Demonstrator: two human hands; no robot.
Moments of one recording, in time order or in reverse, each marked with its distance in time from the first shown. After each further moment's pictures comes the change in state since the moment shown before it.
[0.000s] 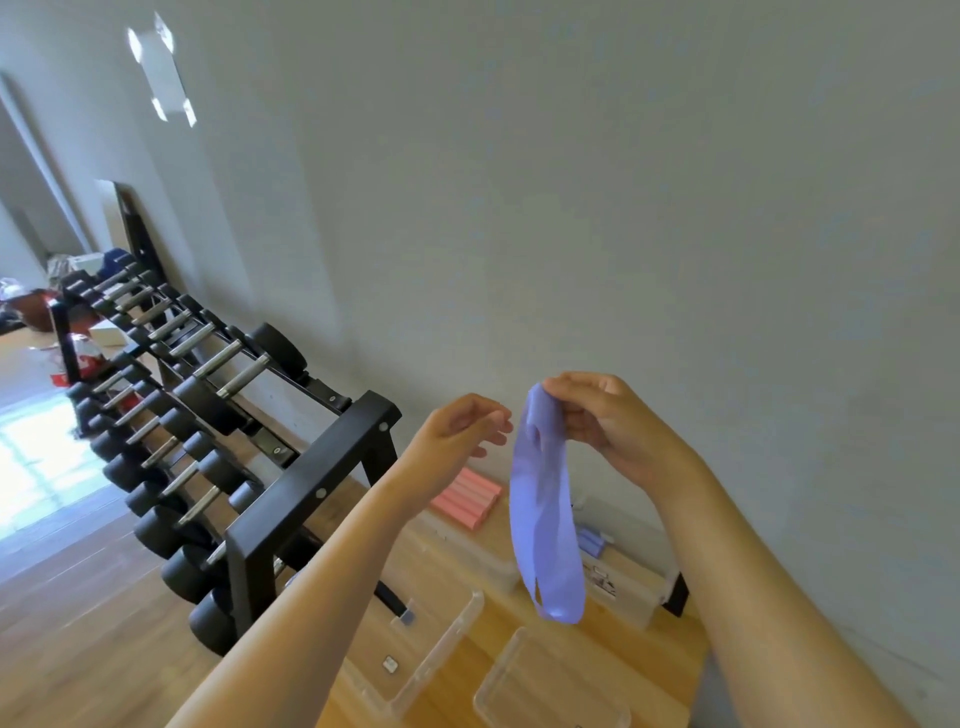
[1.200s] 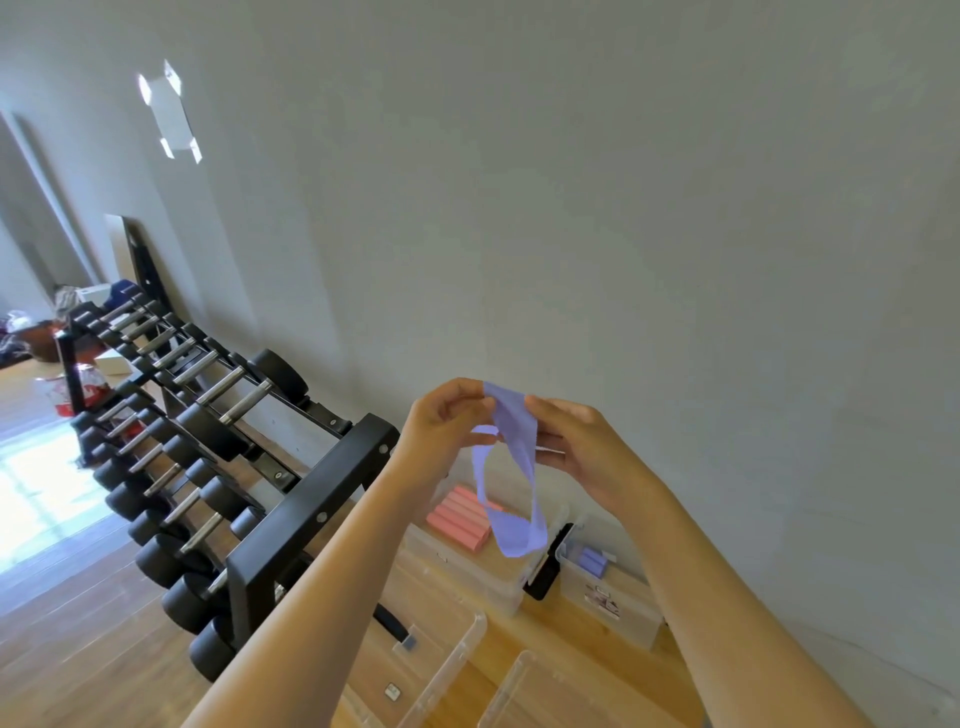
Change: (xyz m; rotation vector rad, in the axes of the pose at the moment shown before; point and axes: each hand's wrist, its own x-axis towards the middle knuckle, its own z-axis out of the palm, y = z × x) left_hand 0.010 0.027 0.001 -0.220 0.097 0.115; right_hand -0.001 0.008 0.013 0.060 0.039 0.031
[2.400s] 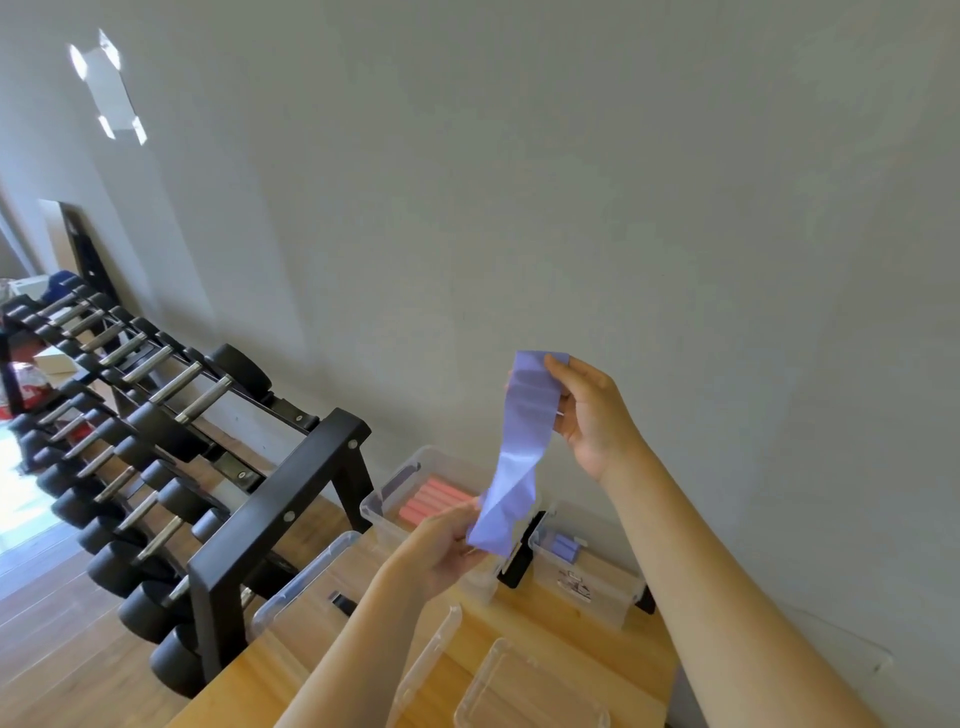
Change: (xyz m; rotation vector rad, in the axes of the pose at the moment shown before) left_hand -0.030 -0.123 0.020 -0.507 -0.081 -0.737; right_hand 0.012 -0.010 -0.021 0.193 0.327 -0.084
